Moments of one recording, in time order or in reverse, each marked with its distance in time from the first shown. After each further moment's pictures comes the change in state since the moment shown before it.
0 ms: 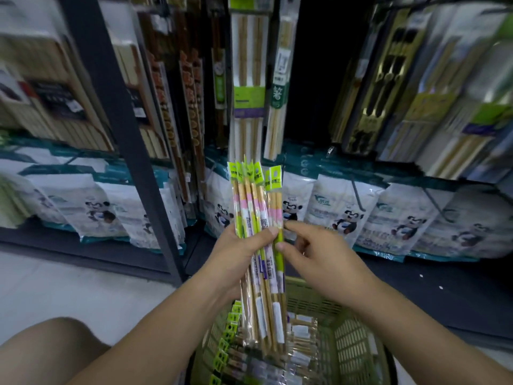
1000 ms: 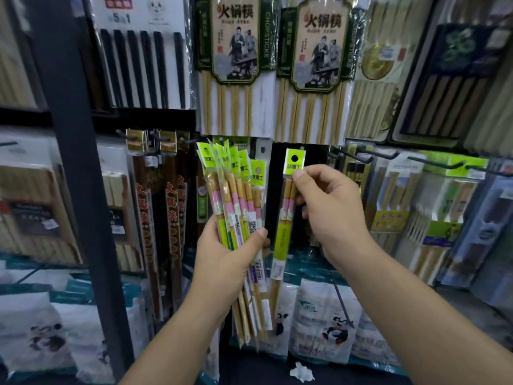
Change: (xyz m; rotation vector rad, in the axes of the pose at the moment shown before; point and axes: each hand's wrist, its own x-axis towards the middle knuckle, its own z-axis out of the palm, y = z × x) left_hand 0.068 0.140 0.060 0.318 0.065 0.685; right_hand 0.145 -0.070 -0.149 0.627 0.732 -0.119
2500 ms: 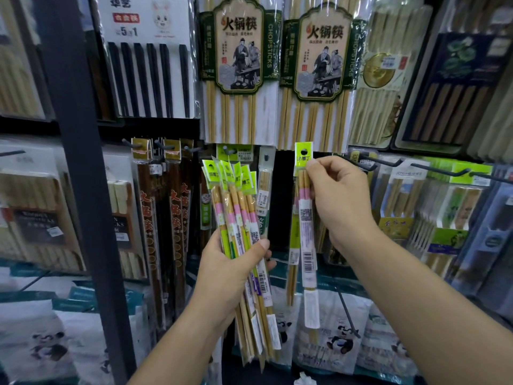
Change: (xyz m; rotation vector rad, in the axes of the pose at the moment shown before) left_hand 0.003 -0.008 -0.001 -0.286 -0.045 -0.113; right_hand 0.030 -0.003 -0.001 -0.028 0.098 -0.015
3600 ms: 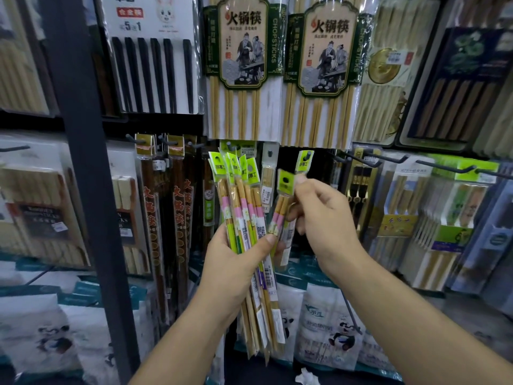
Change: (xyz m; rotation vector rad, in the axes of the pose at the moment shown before) left_hand 0.001 0.000 0.003 0.023 -0.055 0.060; right_hand -0.040 0.011 0.011 0.090 -0.187 0.072
